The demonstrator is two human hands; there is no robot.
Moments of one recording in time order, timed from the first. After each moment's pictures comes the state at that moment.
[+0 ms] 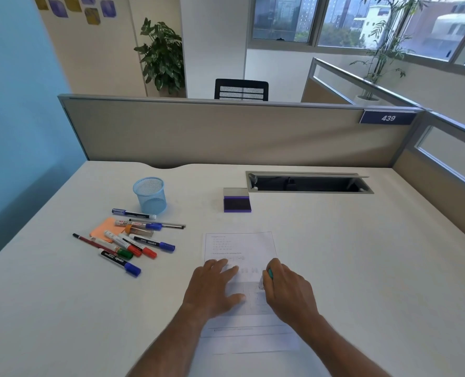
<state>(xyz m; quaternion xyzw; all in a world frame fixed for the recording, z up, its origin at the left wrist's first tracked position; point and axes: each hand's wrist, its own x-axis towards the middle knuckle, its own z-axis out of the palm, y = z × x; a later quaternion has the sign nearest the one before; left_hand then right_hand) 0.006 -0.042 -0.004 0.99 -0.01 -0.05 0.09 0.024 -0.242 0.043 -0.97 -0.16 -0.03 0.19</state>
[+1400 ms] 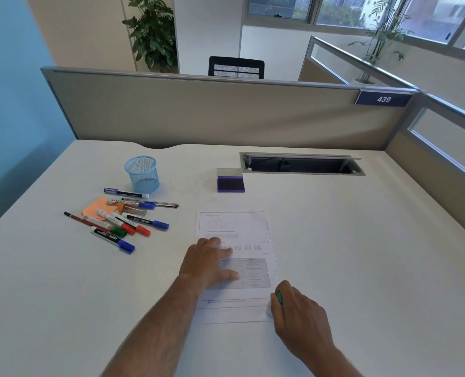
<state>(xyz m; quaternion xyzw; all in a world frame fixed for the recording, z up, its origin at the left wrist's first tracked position) 0.009 -0.043 0.004 0.99 -0.01 -0.07 0.12 -0.067 -0.286 0.038 -0.98 -0.13 0.00 0.16</state>
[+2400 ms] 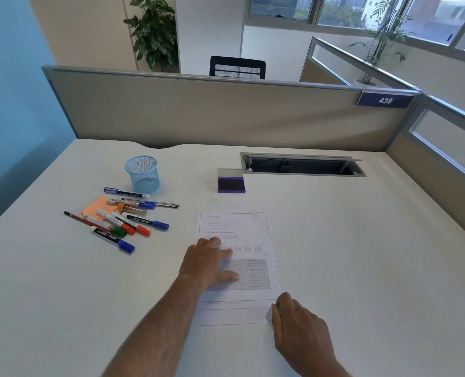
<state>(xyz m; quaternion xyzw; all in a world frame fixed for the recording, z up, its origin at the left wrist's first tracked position) 0.007 -0.043 0.005 0.99 -0.01 -0.08 0.12 -0.083 -0.287 0.033 -0.98 -0.15 0.02 0.14</state>
